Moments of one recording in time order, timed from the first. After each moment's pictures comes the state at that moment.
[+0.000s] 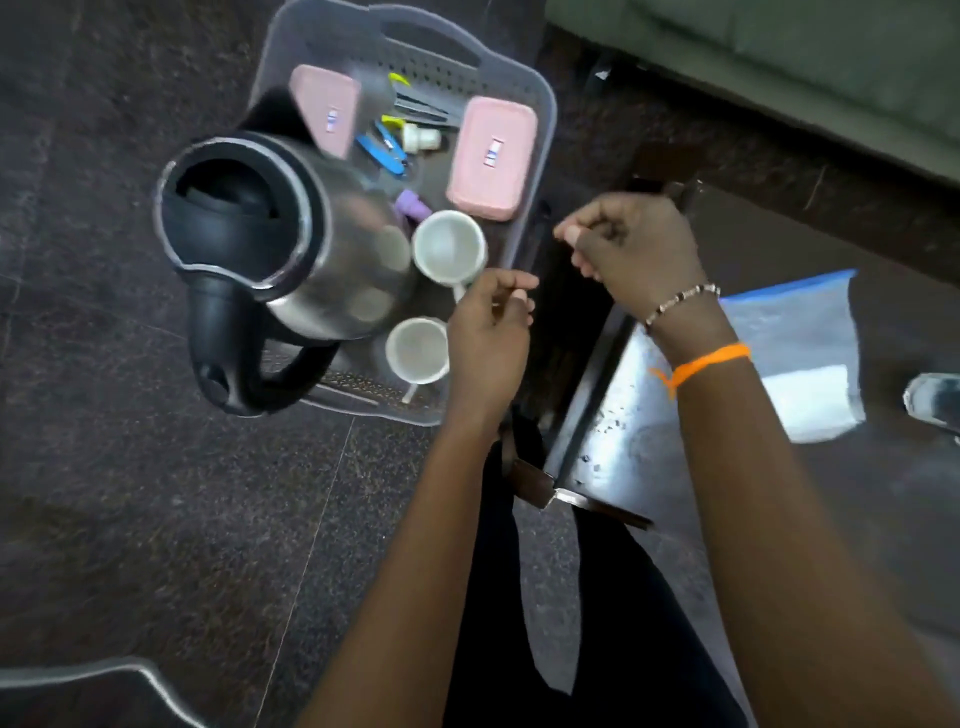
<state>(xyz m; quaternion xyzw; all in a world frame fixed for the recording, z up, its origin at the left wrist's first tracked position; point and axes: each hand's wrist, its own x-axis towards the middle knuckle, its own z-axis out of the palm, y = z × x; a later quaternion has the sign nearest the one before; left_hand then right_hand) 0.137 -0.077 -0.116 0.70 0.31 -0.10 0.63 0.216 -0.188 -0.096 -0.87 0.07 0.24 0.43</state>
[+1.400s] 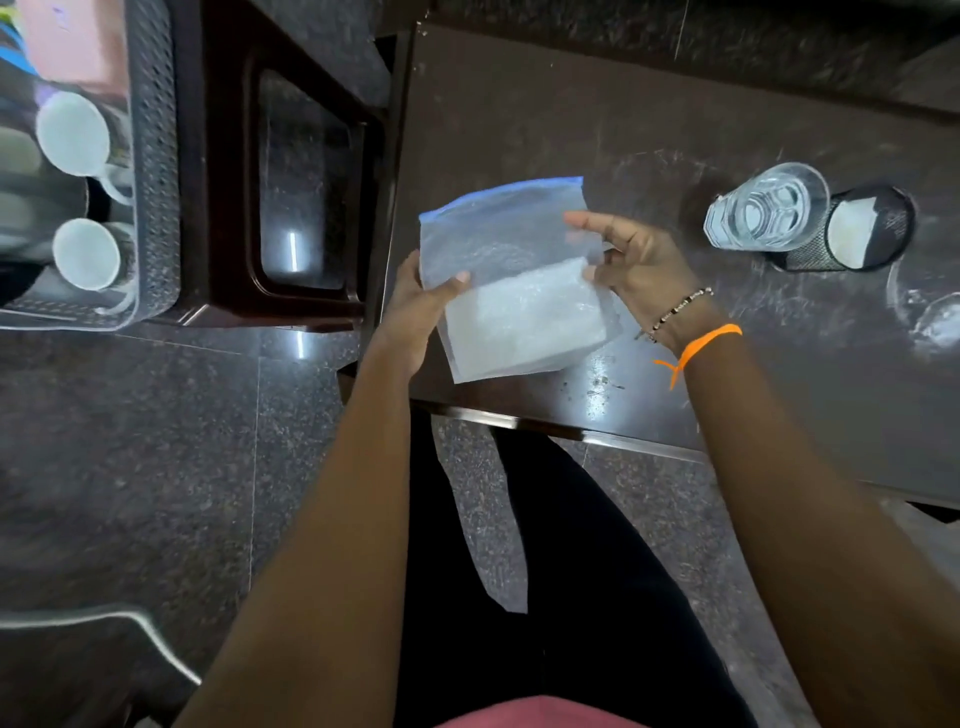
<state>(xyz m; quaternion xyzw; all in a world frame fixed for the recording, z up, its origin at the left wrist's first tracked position) 0.046 -0.302 -0.186 0.63 0.34 -0.32 0.62 0.062 -0.529 -0.161 -0.69 0.20 0.29 0.63</state>
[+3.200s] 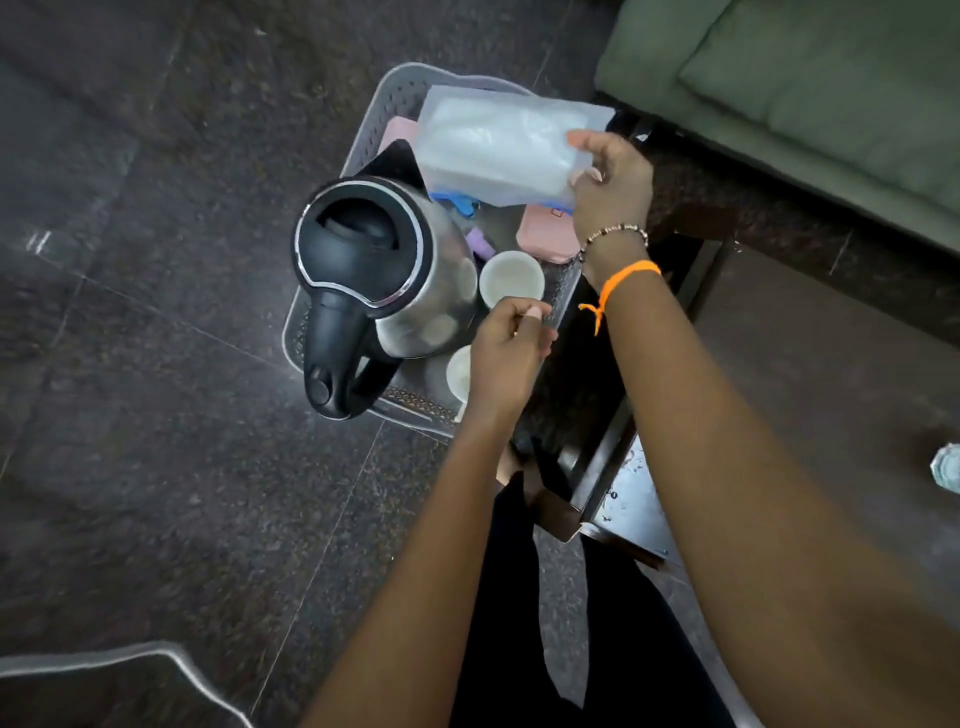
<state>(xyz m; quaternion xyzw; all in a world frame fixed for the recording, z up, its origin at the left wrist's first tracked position) 0.144 -0.044 -0.112 0.62 0.36 -0.11 0.69 0.281 -0.099 -0.113 -0.81 0.18 0.07 0.56</state>
